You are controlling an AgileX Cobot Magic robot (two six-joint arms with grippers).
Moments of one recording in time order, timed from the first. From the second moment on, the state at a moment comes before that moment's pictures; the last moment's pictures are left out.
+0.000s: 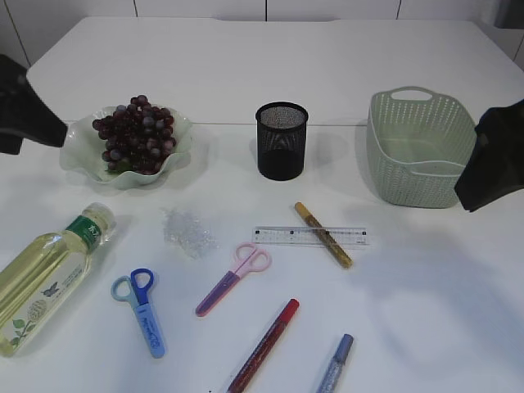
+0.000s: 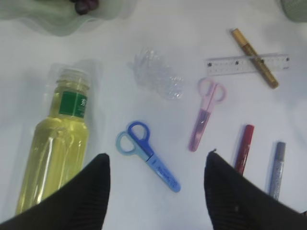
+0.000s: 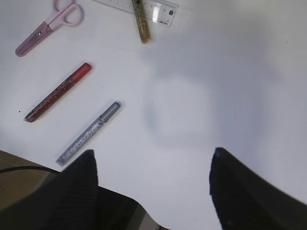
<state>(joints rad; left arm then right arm) -0.15 1.35 -1.12 -0.42 0.92 0.15 0.29 1.25 -1.16 0.11 1.21 0.02</state>
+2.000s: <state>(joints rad) -0.41 2.05 -1.29 -0.26 0.51 -0.11 0.29 1.25 -1.16 0.12 1.21 0.03</state>
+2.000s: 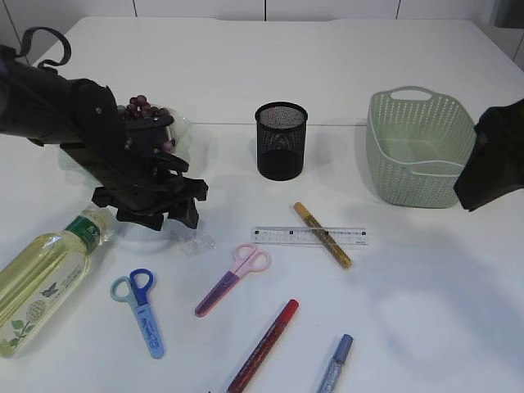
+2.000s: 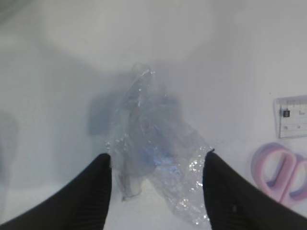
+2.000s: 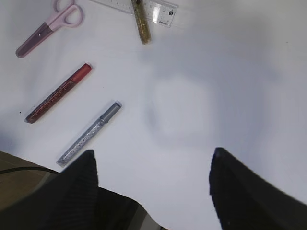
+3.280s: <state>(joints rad) -0.41 2.06 -1.29 -0.22 0.50 -0.11 0.29 1.25 -1.16 0.12 1.21 -0.01</state>
